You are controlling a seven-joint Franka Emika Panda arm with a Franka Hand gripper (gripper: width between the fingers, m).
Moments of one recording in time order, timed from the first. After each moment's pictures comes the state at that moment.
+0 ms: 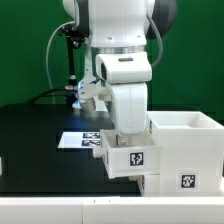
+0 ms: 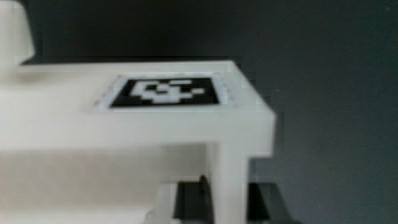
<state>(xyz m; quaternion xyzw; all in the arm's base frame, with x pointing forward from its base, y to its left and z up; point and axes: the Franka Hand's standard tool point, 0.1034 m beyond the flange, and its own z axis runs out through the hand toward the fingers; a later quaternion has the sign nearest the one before) 0.530 0.001 0.058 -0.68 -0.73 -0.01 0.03</state>
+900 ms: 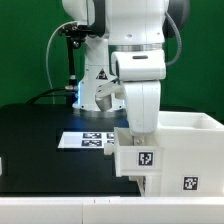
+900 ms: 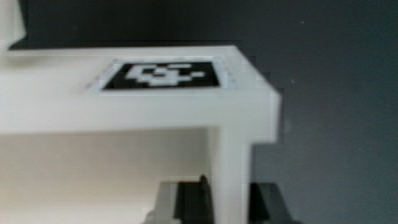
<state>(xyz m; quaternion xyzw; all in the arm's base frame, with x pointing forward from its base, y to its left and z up) 0.543 0.031 0.065 -0.74 -0.68 -0.02 0.03</state>
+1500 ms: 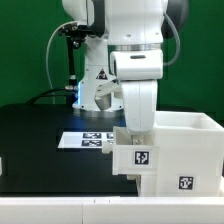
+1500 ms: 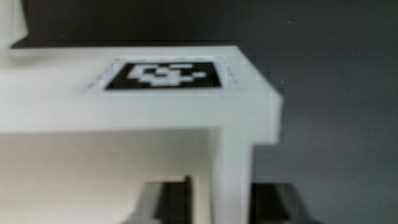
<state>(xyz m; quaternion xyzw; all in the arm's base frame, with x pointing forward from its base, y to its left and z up) 0.540 0.028 0.067 -0.74 -0.68 -0.02 0.03</state>
